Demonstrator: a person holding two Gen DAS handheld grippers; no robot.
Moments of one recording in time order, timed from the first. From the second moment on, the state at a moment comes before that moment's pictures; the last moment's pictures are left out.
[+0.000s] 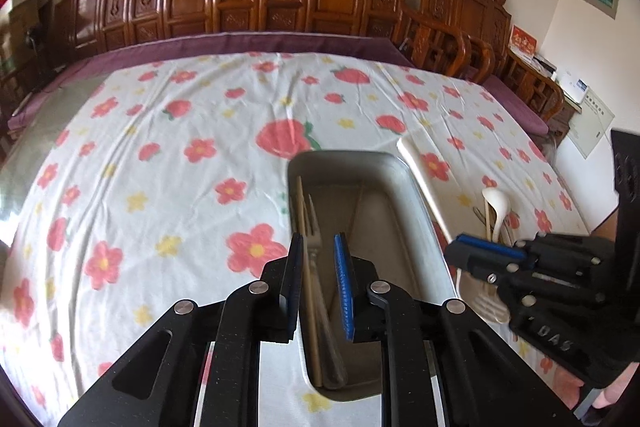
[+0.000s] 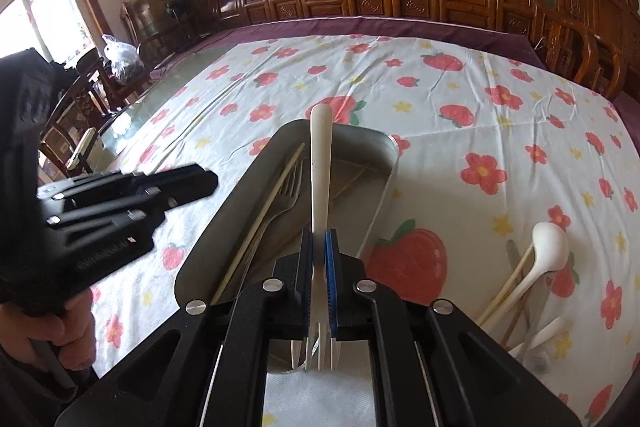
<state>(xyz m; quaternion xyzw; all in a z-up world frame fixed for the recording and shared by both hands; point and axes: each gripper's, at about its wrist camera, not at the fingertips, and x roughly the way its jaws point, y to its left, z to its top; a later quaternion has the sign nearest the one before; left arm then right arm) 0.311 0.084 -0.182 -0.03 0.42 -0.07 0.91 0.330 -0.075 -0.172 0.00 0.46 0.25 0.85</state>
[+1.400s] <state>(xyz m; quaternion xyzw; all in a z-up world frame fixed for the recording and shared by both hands) 0.262 -0.014 -0.184 0.02 0.40 -0.18 0.90 0.274 -0.238 -0.193 -0.02 0.48 0.12 0.87</state>
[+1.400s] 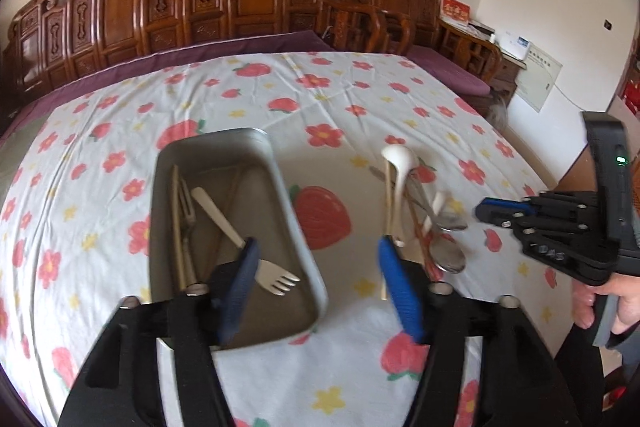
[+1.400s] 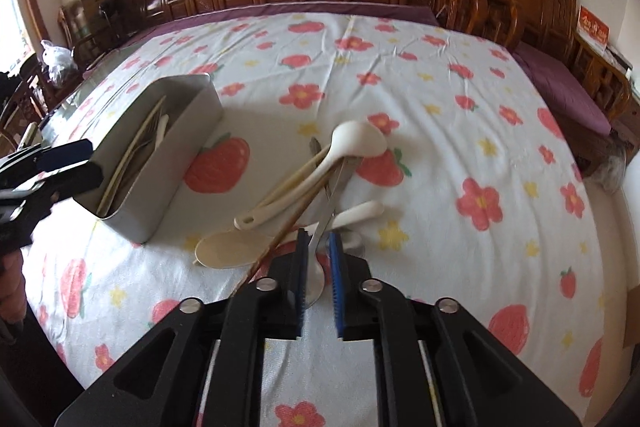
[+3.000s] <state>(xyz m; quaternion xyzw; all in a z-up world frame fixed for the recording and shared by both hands) 0.234 -0.076 -0.222 0.08 0.43 -0.23 0.87 0.252 -0.250 -0.222 -0.02 0.52 0.08 0.85</state>
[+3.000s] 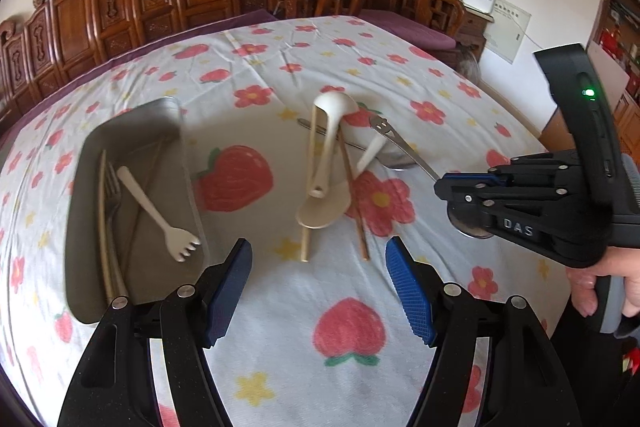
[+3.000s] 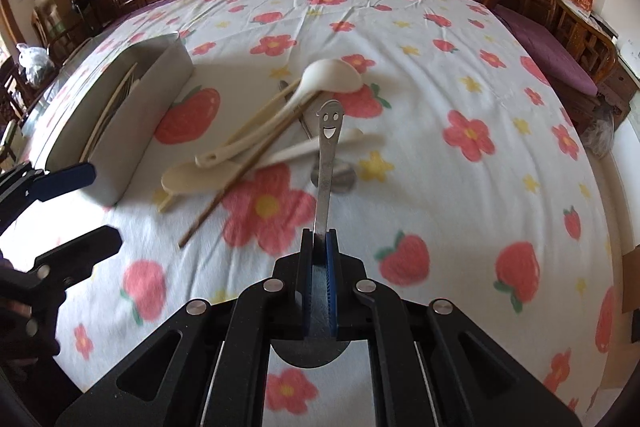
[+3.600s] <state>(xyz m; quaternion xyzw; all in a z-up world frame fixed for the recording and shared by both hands) 0.245 -0.105 -0.246 0.07 0.44 -0.26 0.86 0.234 -0.271 -0.241 -0.02 0.53 0.06 0.85</state>
